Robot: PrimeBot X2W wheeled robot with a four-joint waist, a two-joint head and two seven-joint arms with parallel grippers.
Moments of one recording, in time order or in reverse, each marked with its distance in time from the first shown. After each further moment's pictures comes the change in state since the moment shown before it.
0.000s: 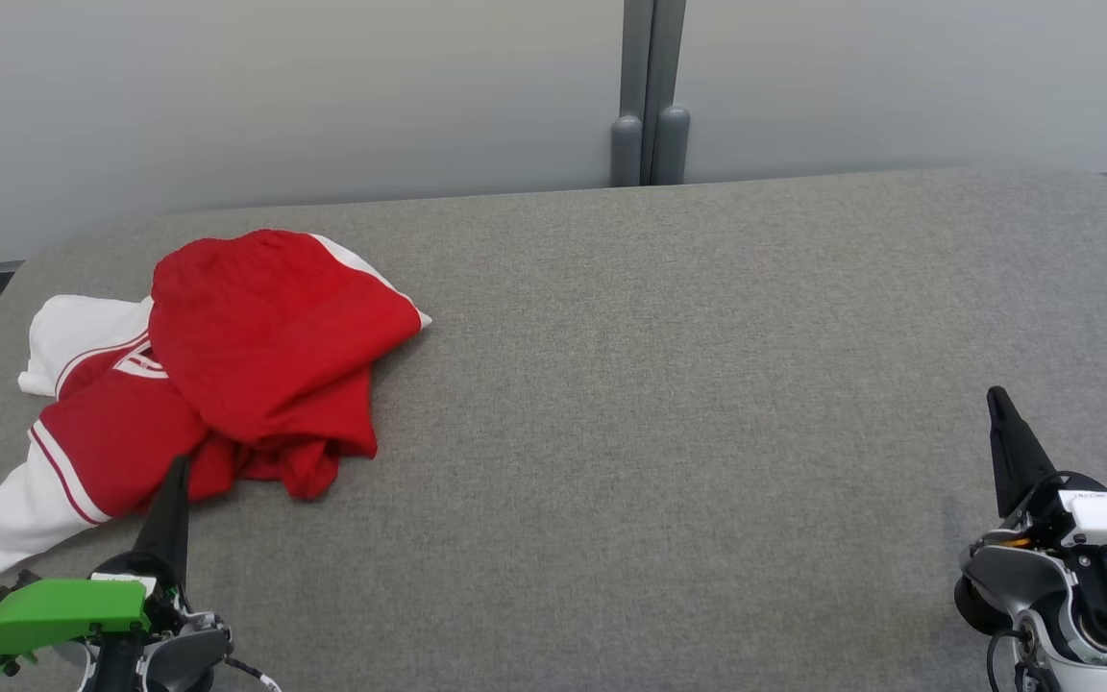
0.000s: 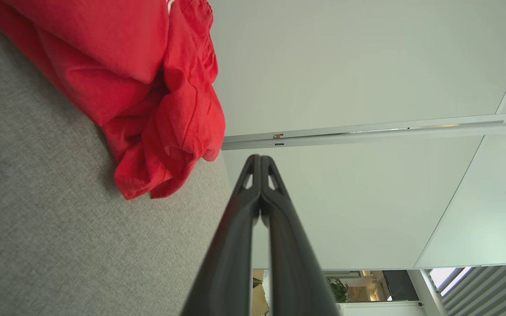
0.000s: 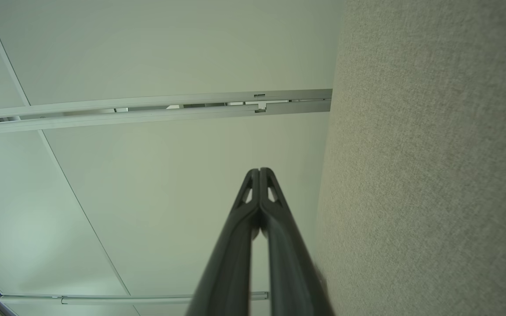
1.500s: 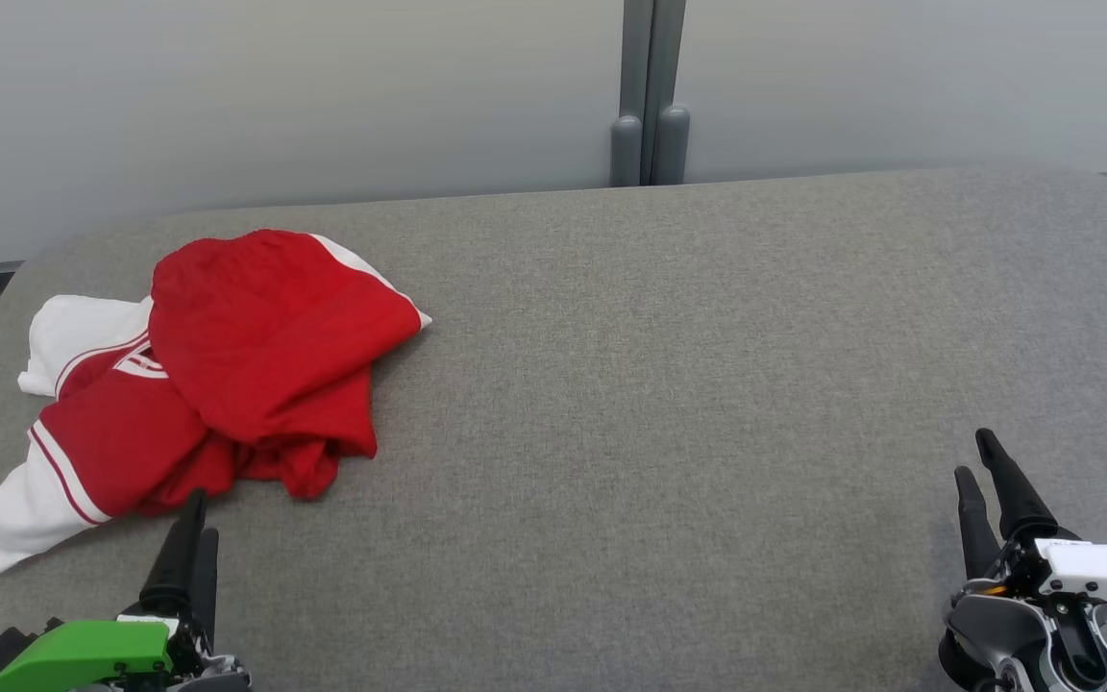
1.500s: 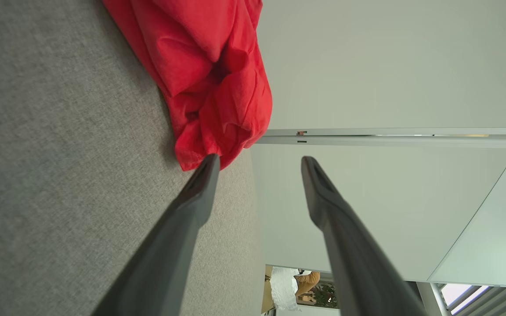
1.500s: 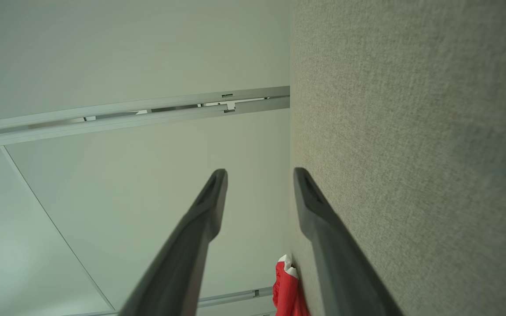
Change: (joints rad) left arm 0.043 -0.019 -0.001 0.047 0.000 0.001 0.000; right arm 0.048 0.022 0.006 0.048 0.000 -0.001 0.000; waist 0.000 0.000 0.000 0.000
